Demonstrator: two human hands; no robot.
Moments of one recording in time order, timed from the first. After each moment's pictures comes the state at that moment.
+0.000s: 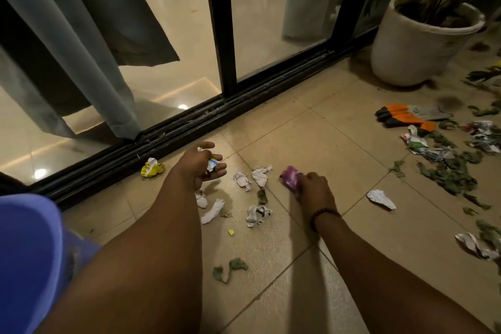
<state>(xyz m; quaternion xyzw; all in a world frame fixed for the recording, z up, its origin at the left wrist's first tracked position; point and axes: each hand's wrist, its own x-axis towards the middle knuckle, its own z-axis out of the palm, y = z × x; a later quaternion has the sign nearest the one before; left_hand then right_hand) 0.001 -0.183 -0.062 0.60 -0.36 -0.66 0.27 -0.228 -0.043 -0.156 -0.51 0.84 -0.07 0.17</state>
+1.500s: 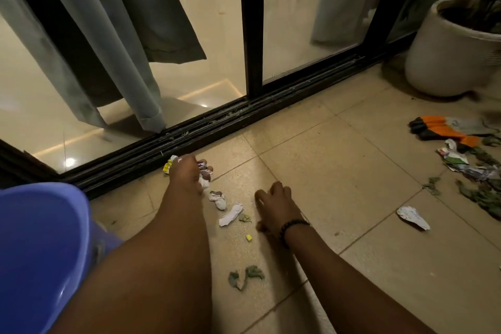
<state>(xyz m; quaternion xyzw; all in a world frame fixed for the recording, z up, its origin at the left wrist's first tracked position) 0.048 -0.196 -0.082 0.63 -0.12 -0.64 0.42 -0.119 -0.076 -0.140 -0.63 0.73 0.00 0.25</state>
